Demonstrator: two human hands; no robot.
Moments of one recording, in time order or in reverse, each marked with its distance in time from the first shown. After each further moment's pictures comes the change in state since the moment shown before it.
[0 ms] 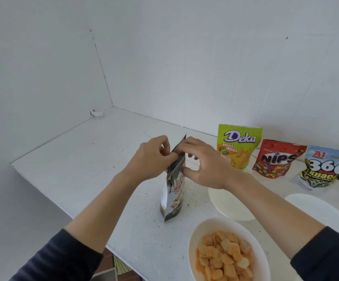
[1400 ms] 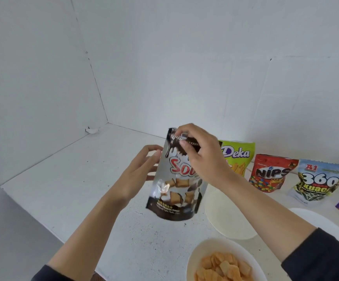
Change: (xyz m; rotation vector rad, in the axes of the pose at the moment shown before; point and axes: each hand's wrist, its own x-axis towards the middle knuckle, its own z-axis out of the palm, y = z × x) left_hand -0.002 -0.016 -0.012 -0.542 -0.101 0.080; right_hand 0.029 -0.022 -0.033 0.046 0.467 -0.063
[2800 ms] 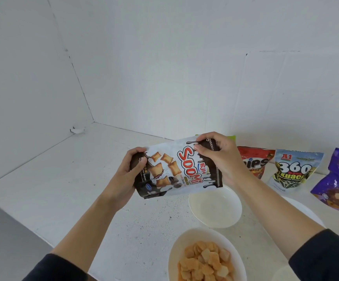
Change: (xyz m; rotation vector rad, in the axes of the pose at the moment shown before) left_hand 0.014 -0.039 0.027 -0.450 0.044 -0.073; right_hand -0.044 0.055 -0.057 0.548 0.148 0.683
